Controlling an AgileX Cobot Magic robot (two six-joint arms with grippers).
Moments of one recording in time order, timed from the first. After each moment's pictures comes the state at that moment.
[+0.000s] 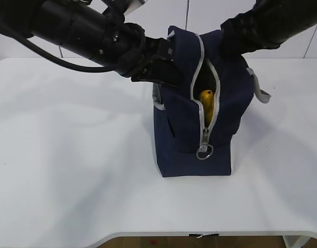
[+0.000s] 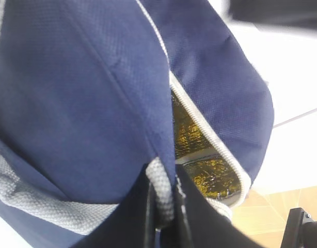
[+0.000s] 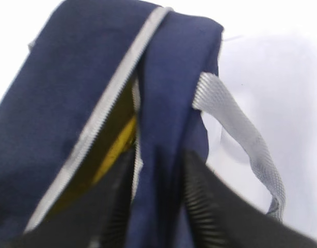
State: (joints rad) left arm -0.53 1.81 -1.39 -1.06 0.71 0.73; right arm 0.20 1.60 -1.37 0.36 0.67 -0.33
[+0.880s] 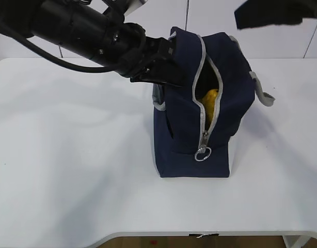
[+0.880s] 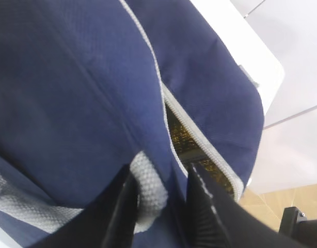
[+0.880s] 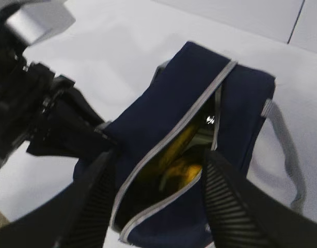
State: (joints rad) left arm -0.53 1.81 -1.39 -1.07 0.72 0.73; right arm 0.20 1.28 -1.26 0.53 0.78 -0.53
